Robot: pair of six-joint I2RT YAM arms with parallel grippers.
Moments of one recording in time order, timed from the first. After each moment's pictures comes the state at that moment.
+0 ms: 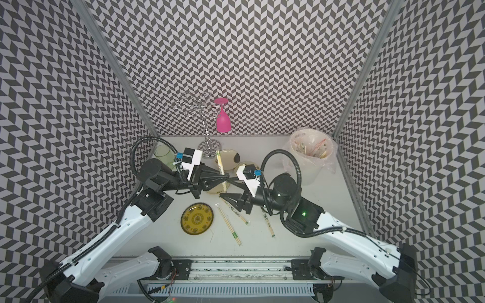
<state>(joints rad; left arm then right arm) -0.57 1.01 0.96 0.29 0.94 -0.24 0.96 1.00 0.93 0.08 -0.30 0.12</state>
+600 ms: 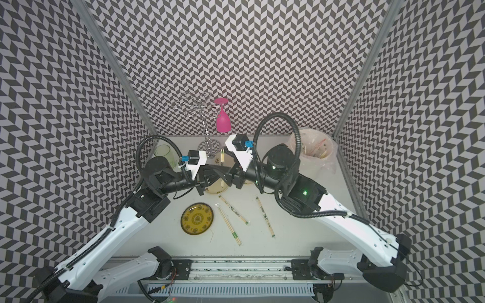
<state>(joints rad) -0.57 1.00 0.98 0.04 0.75 0.04 0.95 1.24 1.44 -0.18 -0.20 -0.01</state>
